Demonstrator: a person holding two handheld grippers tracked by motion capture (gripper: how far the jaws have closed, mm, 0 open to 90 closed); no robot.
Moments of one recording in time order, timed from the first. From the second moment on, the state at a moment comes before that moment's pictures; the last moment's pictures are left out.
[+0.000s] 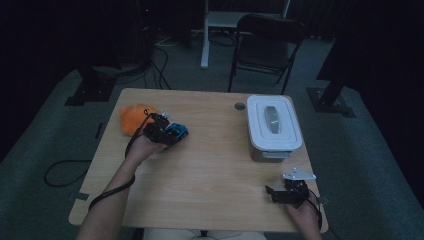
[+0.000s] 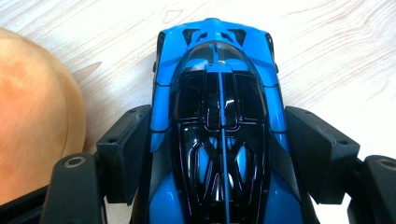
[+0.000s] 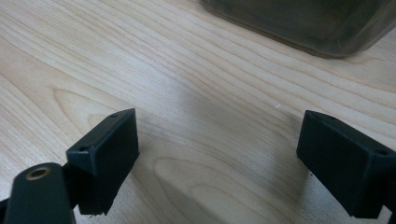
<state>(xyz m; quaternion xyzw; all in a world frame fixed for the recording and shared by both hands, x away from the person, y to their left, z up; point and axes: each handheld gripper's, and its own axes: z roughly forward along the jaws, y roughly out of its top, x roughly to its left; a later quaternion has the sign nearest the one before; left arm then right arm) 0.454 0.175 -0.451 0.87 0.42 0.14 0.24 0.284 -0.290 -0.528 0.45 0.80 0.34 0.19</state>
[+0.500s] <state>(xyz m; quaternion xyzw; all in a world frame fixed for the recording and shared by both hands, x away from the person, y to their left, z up) 0.408 0.198 -0.437 0.87 0.40 0.15 0.25 0.284 -0.290 -0.528 0.46 0.80 0.34 0.19</state>
